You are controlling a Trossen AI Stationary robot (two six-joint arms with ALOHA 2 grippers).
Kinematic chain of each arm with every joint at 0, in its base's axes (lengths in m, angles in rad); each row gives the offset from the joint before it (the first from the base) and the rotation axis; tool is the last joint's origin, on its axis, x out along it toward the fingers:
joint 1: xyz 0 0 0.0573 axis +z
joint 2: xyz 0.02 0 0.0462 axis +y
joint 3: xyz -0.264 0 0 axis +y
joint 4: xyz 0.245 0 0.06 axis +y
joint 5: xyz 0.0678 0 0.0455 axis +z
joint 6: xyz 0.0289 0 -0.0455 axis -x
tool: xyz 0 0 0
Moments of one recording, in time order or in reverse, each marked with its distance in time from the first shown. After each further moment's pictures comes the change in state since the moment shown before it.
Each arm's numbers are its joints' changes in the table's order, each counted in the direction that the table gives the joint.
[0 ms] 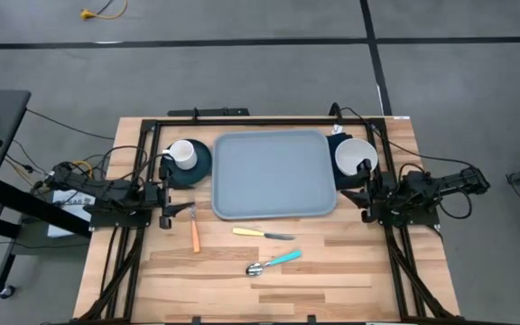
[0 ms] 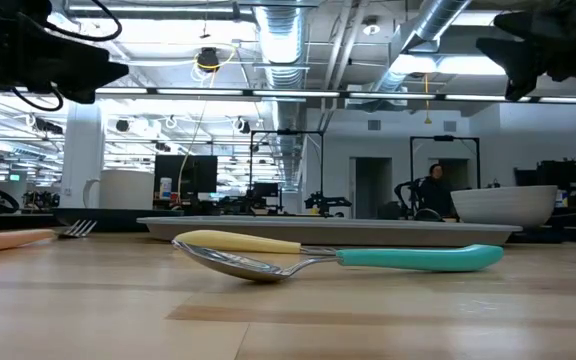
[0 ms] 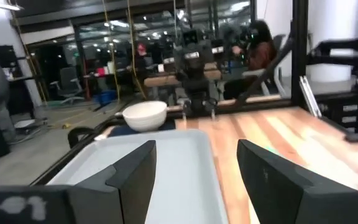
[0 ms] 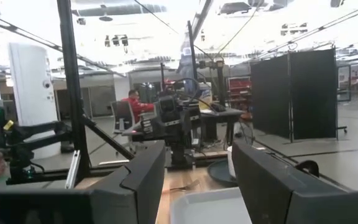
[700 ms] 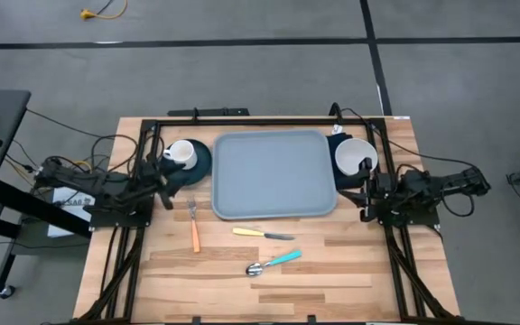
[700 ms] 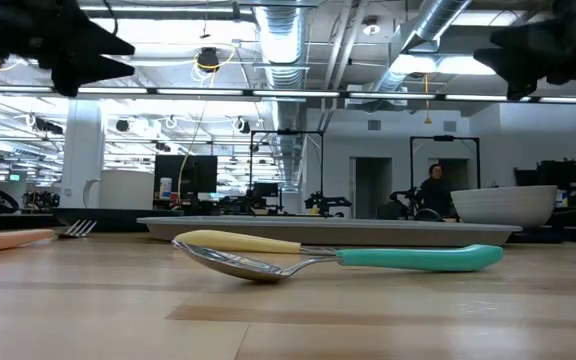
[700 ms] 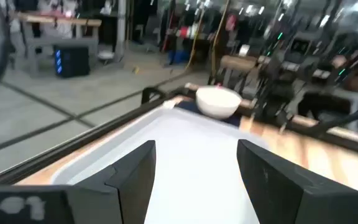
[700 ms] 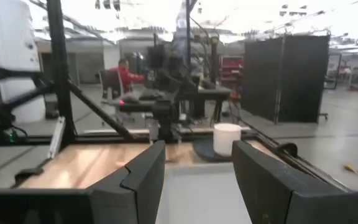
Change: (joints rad) left arm 0.033 0.228 -0.283 0.245 0.348 0.398; right arm -0.023 -0.001 -0.077 0.212 -0.008 0.052
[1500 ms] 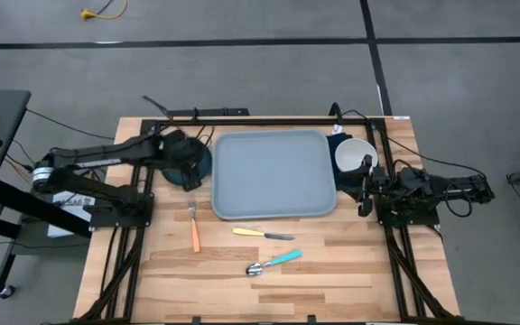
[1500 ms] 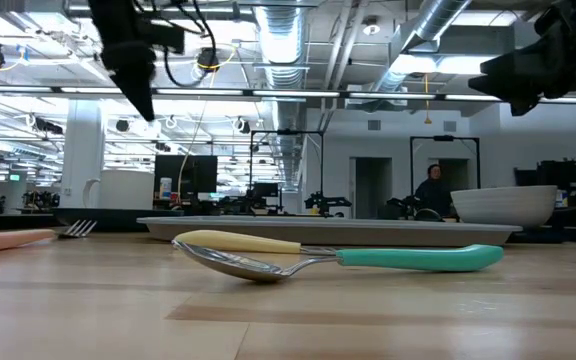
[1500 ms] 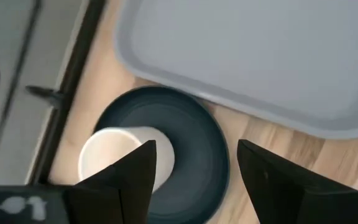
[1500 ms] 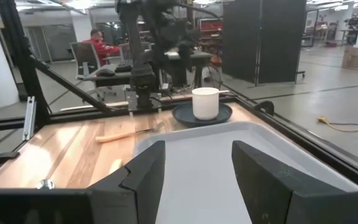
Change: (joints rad) left arm 0.564 0.949 -0.756 0.893 -0.445 -0.222; right arm -0.106 0.001 -0.053 0.202 0.008 -0.114
